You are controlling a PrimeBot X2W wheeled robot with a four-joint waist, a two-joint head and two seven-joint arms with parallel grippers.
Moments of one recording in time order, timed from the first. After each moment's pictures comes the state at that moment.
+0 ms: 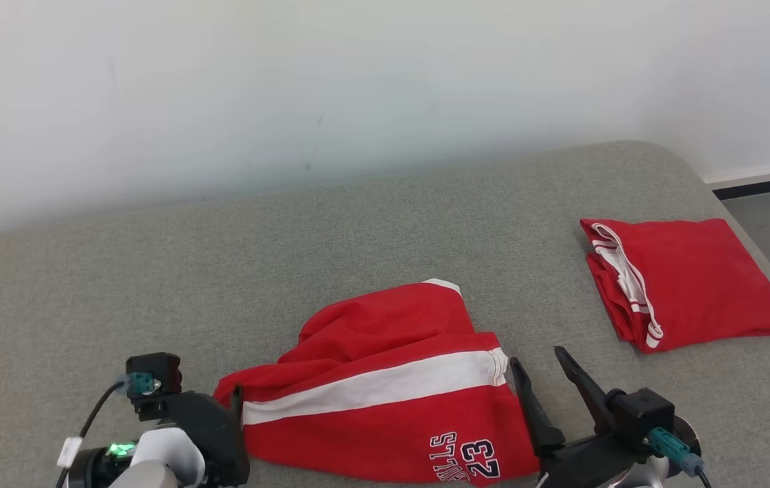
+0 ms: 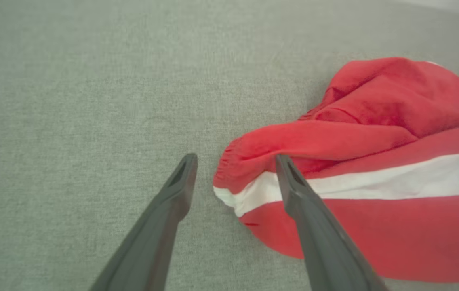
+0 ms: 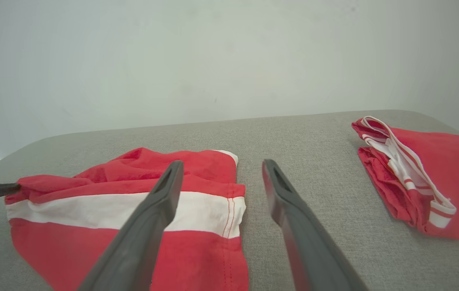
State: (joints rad) left arm -0.42 0.36 -0.65 0.46 -0.83 0.35 0.18; right arm -0.19 -0.11 0.30 0.44 0.28 0.13 -0.26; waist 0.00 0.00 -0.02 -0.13
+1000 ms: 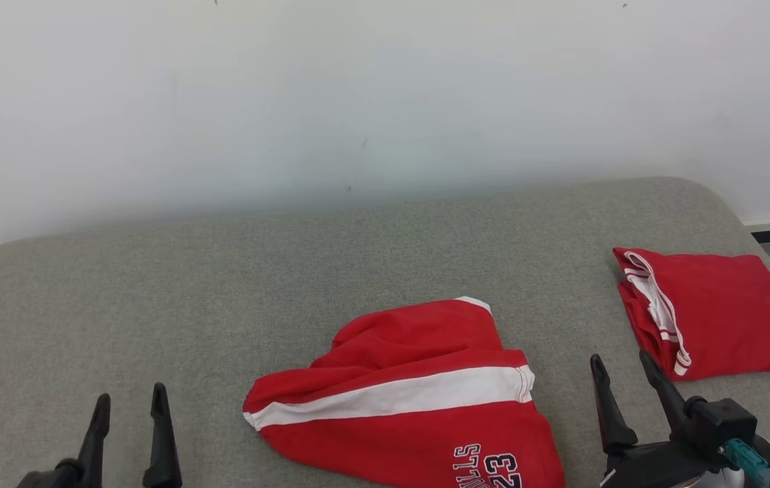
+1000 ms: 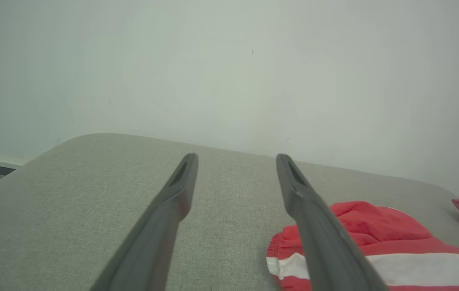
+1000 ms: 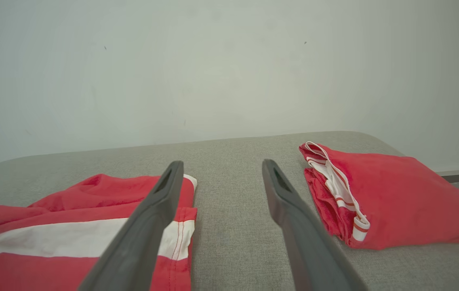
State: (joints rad) left arm 0.03 0.15 -0.04 0.09 -0.35 0.08 -0.26; right arm -0.10 -0.14 0.09 0.35 0.23 0.13 -0.24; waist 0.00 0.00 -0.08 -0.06
